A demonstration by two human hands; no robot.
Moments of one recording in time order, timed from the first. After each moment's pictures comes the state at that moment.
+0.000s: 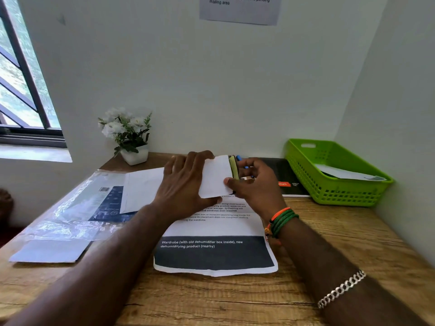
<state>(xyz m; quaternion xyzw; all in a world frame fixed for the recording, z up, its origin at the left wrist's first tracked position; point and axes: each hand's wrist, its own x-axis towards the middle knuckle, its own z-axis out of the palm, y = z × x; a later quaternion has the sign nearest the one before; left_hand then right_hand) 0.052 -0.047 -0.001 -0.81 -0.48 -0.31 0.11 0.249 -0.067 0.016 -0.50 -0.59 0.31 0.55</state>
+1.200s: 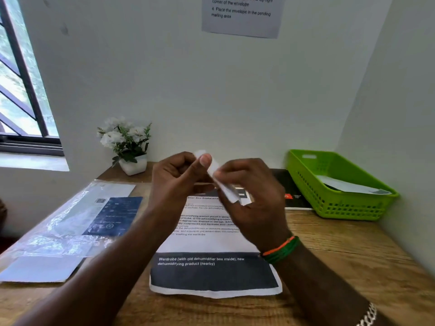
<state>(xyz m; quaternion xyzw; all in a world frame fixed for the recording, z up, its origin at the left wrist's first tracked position) 0.064 -0.093 0.046 -0.57 -0.24 -0.66 -0.43 0.228 -0.106 0.042 -0.24 -0.75 -0.12 0.60</state>
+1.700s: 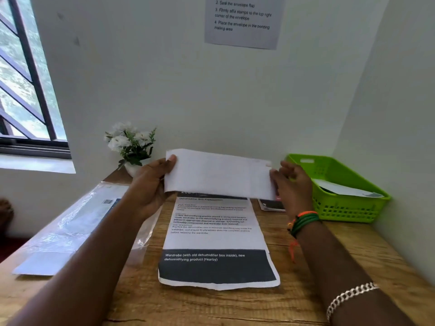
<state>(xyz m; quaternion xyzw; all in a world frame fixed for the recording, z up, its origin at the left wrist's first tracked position) 0.007 -0.049 0.042 -0.37 -0.32 -0.62 -0.62 0.306 -0.037 0.029 -0.55 -0.44 0.24 0.67</state>
